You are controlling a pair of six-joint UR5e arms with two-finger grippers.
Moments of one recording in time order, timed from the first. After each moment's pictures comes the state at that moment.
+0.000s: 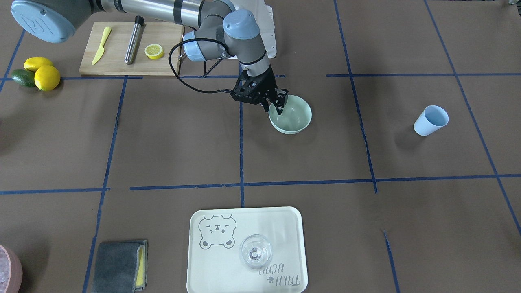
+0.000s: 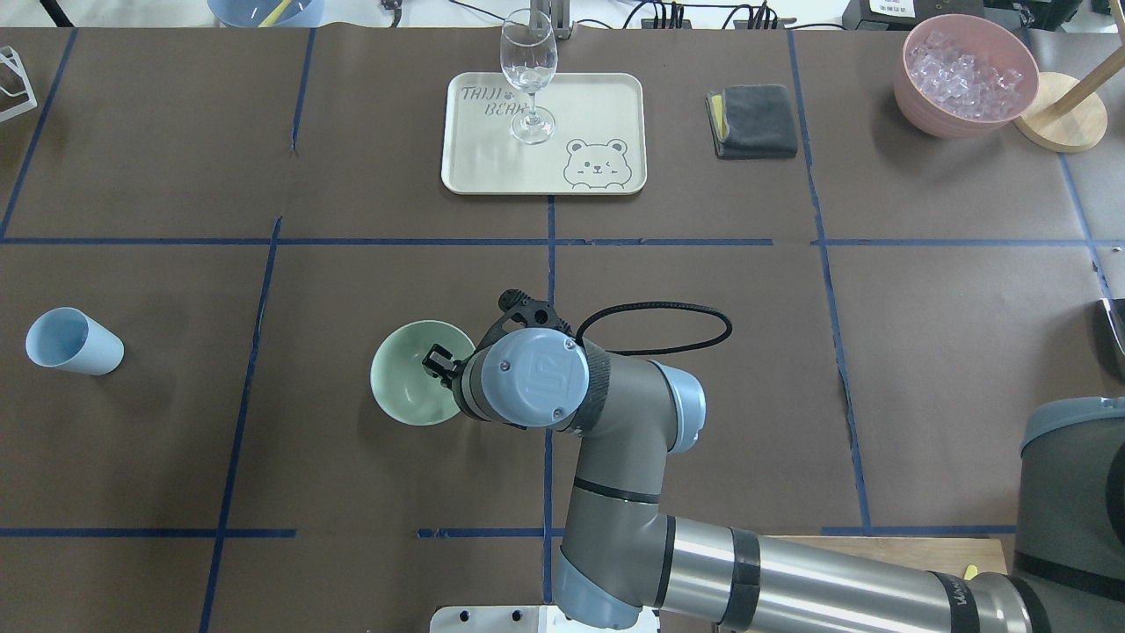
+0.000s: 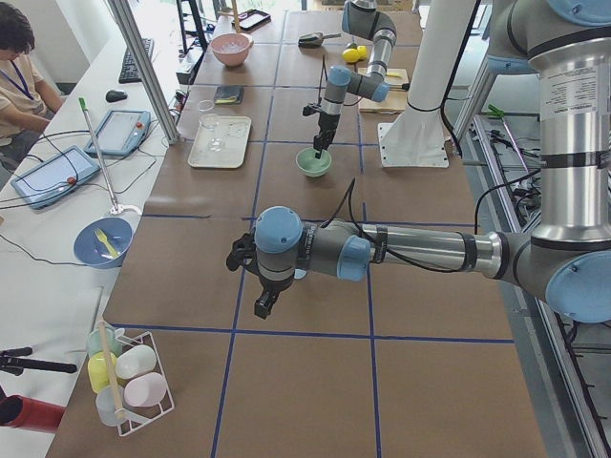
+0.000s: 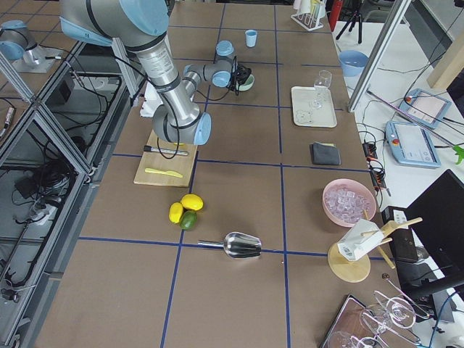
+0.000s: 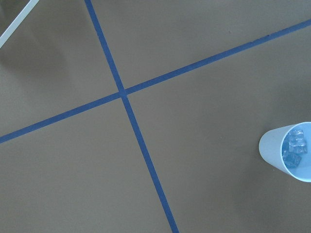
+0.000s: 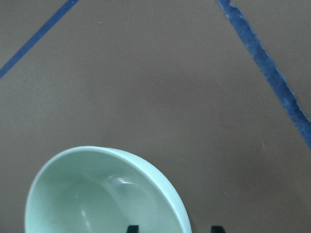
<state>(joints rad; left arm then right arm) -1.53 -1.45 -1.75 -1.82 -2.41 0.24 0.33 -0.77 1.48 -1.16 1.67 1.94</state>
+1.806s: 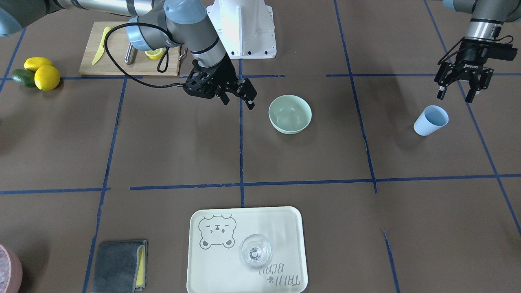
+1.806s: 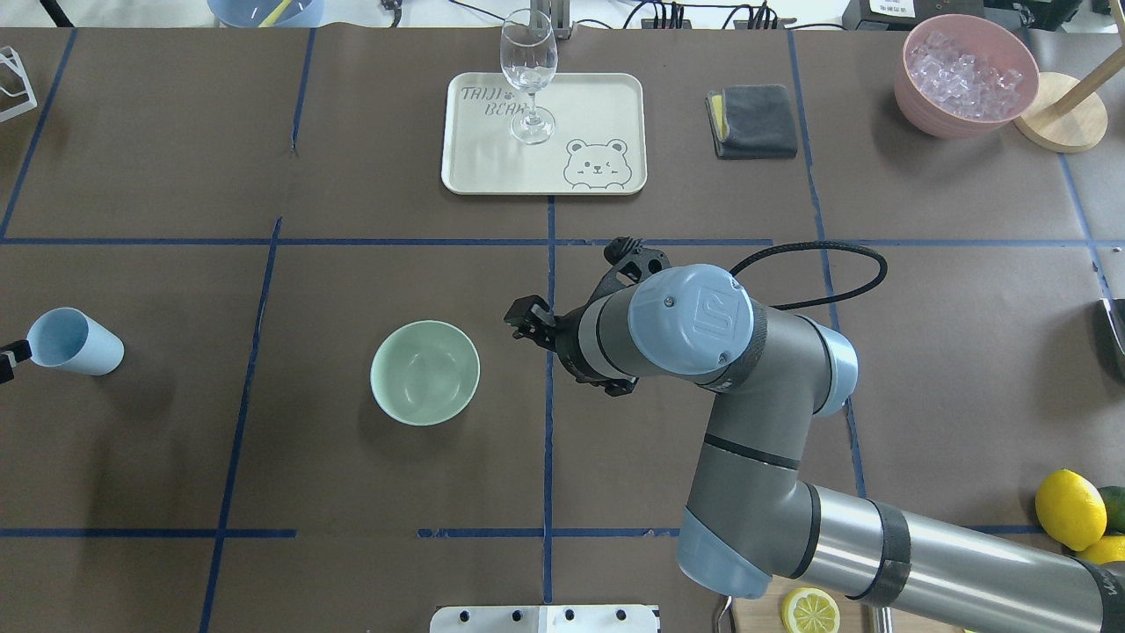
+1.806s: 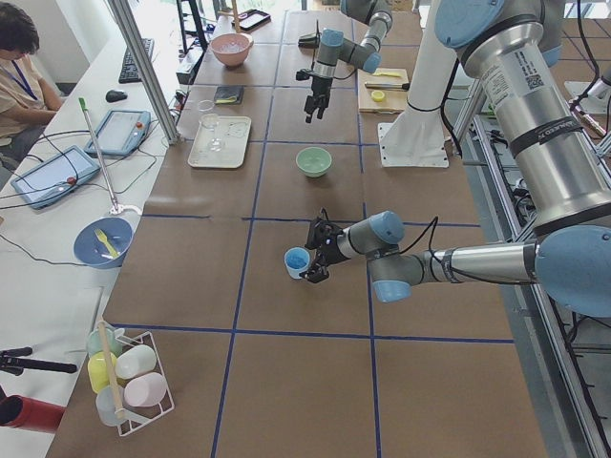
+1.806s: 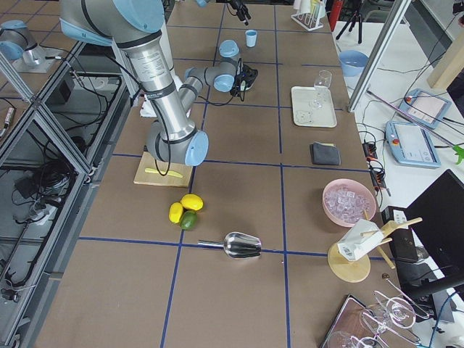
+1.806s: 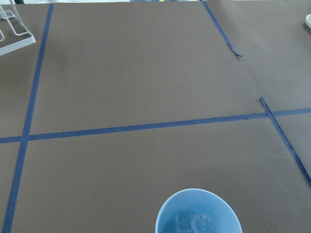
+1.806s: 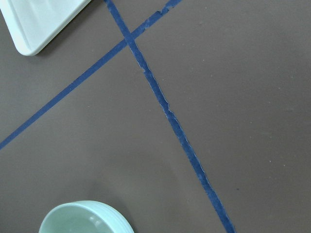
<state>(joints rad) -0.58 -1.07 -1.78 -2.97 -1.32 -1.10 0.42 -0.97 1.74 -1.20 1.74 1.89</state>
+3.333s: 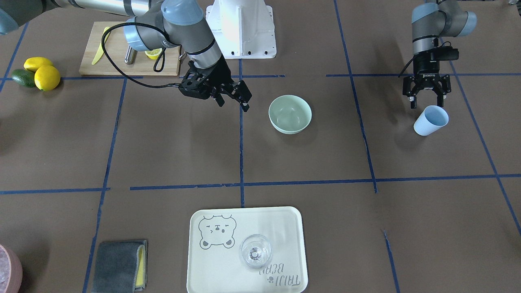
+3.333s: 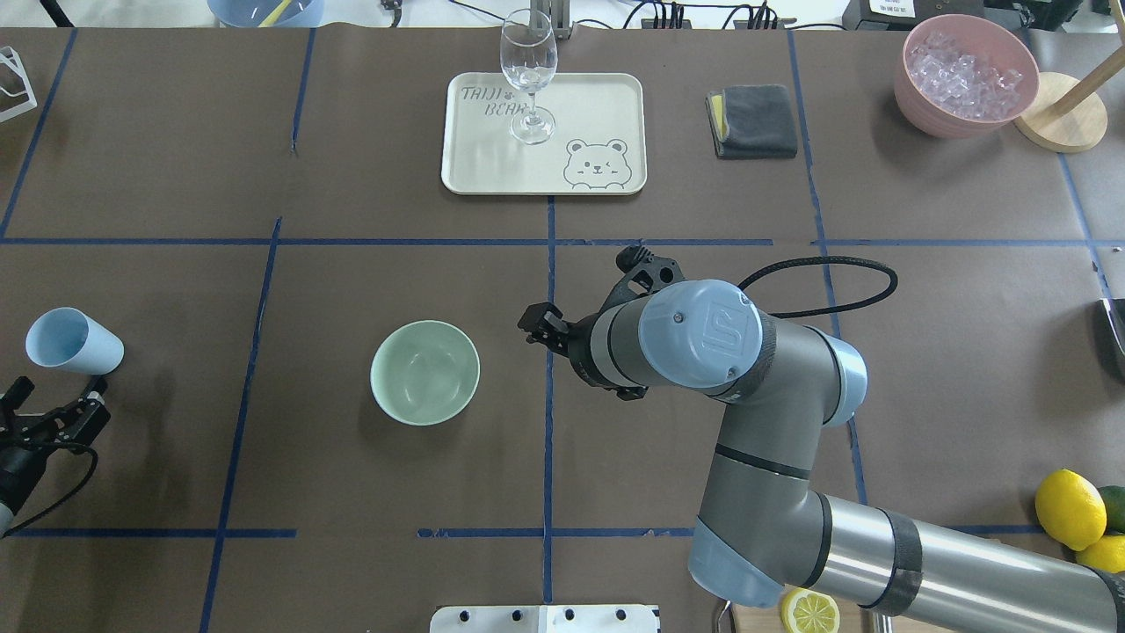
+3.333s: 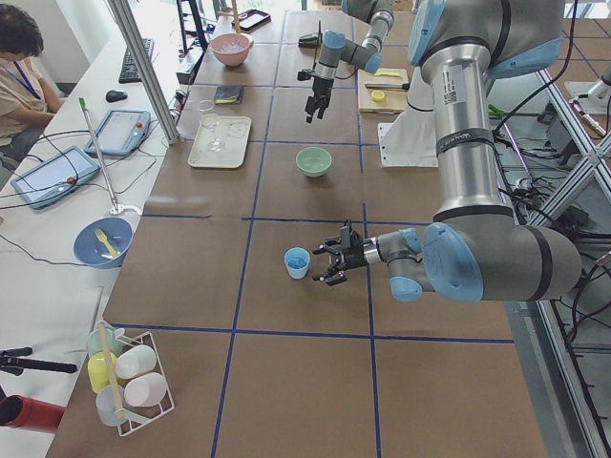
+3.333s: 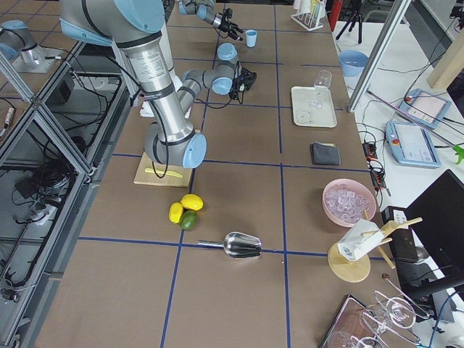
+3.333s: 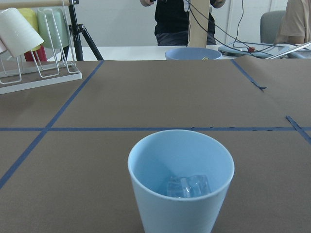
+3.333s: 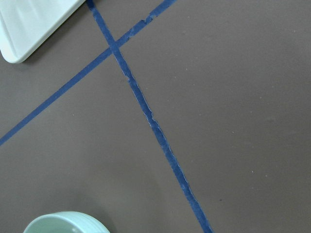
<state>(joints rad) -0.07 -1.20 -1.59 -2.75 -0.47 -1.52 0.41 -1.00 1.75 -1.20 1.71 1.89</state>
